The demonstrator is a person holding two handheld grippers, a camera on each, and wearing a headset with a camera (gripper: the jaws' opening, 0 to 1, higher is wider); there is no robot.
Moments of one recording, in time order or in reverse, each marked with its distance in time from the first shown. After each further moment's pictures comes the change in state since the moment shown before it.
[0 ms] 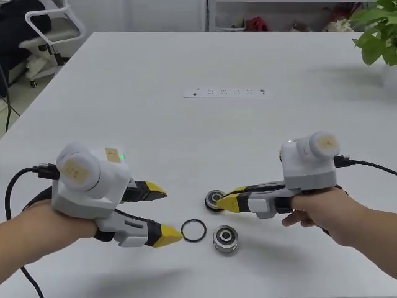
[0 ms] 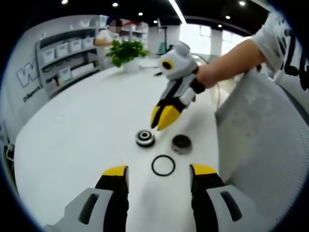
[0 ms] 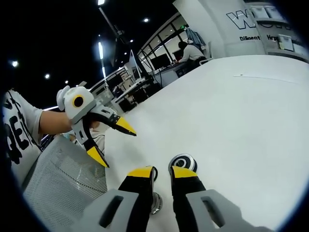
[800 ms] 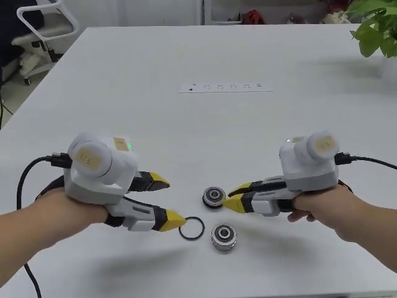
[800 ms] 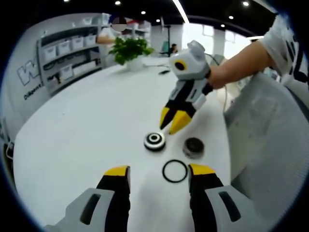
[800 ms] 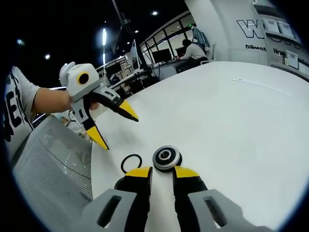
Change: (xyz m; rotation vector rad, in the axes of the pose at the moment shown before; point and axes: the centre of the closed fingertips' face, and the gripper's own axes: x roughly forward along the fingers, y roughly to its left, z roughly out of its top) left arm 0.021 0.019 0.003 -0.014 0.011 0.010; right arm -0.002 -0.021 -0.014 -0.136 0.061 -0.069
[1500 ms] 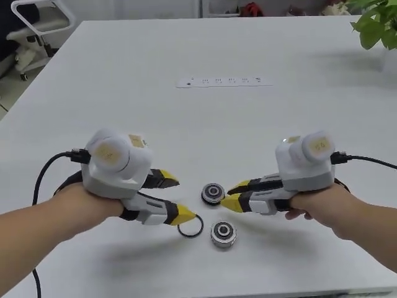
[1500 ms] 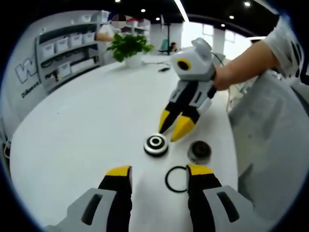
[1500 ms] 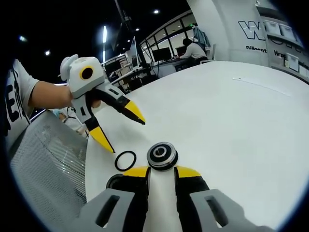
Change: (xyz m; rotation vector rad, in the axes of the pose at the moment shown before) left arm 0.026 0.005 0.002 -0.010 0.013 -0.020; right arm 0.007 -0.007 -0.007 -0.022 0.010 -0.014
